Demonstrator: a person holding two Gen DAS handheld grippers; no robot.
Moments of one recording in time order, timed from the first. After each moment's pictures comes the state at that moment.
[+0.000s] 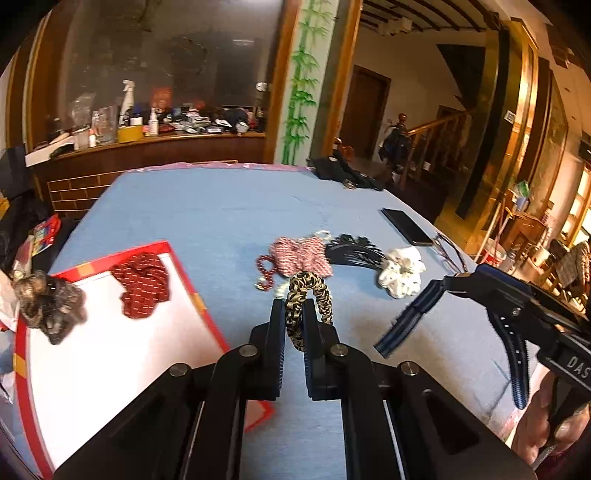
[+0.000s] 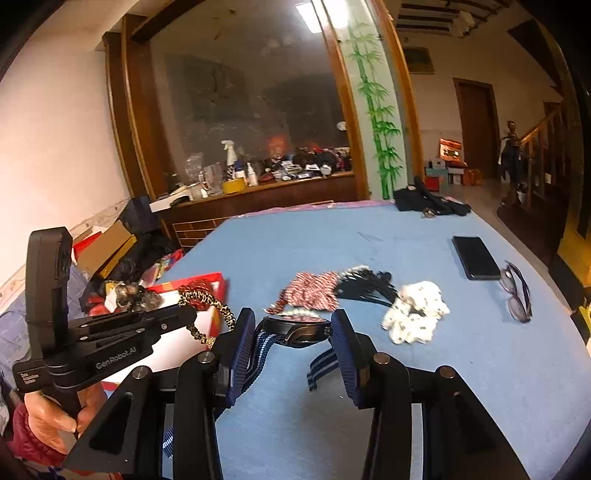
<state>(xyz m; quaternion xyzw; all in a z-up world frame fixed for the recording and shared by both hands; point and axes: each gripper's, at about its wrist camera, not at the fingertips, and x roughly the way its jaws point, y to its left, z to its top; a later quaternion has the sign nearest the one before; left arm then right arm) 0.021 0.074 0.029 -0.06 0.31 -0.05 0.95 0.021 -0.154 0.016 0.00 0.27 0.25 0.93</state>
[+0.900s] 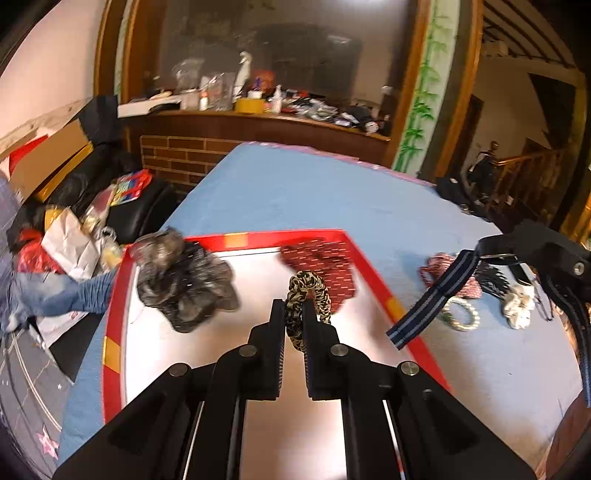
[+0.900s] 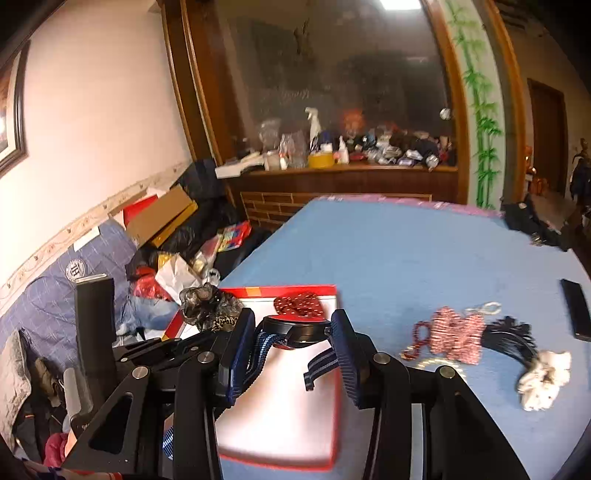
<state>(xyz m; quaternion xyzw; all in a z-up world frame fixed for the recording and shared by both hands) 0.016 0.229 -0.005 -0.13 0.33 0.12 0.93 0.067 0.027 0.012 -0.05 0.32 0.37 0.87</state>
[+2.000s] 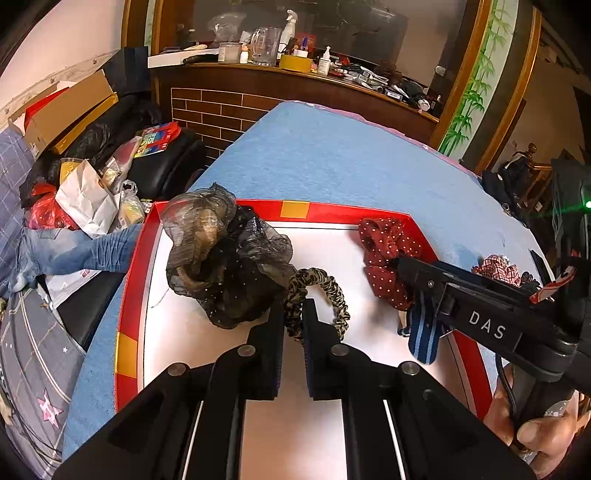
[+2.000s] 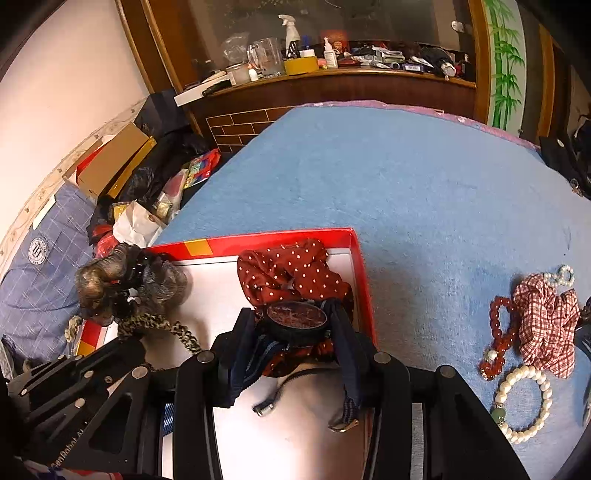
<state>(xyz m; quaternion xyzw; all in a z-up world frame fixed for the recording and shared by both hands) 0.042 0.271 -0.032 -0.18 0.40 0.16 0.89 0.167 0.118 -0.101 -0.08 0.46 0.32 0.83</state>
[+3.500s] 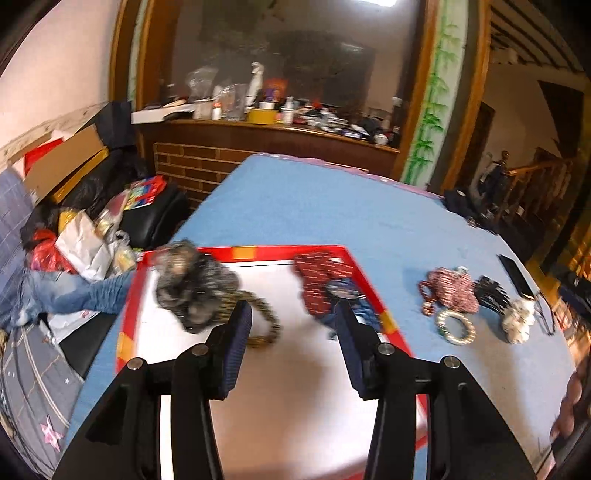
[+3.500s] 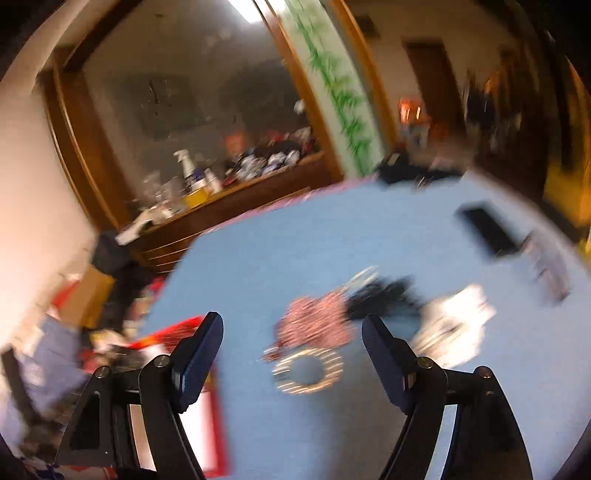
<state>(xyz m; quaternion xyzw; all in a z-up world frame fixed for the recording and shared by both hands) 0.013 0.204 0.020 -0.12 0.32 0.14 0.93 0.104 -0.125 0.010 0.06 0.30 0.16 0.94</state>
